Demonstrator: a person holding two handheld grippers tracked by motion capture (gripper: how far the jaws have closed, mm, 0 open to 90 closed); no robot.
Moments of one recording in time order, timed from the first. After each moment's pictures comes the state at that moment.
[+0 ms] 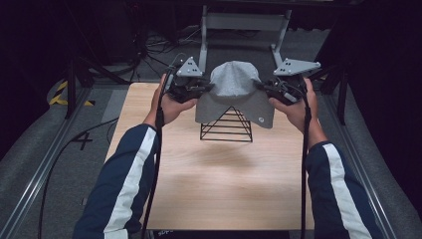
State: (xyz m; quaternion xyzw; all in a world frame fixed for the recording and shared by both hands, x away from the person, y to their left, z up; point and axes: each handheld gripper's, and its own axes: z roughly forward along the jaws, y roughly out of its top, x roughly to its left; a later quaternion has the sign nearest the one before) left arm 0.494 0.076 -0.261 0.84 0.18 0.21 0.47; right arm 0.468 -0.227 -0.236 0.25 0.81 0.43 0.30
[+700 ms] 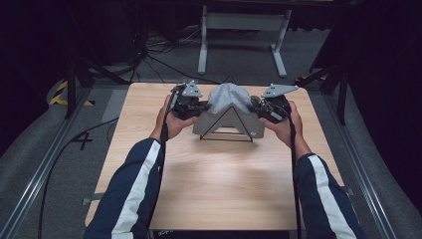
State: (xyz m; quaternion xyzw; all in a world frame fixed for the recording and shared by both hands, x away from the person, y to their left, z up) left arm 0.505 0.072 -0.333 0.85 0.21 0.18 0.44; right arm 0.485 -0.227 -0.320 0.29 0.83 0.40 0.25
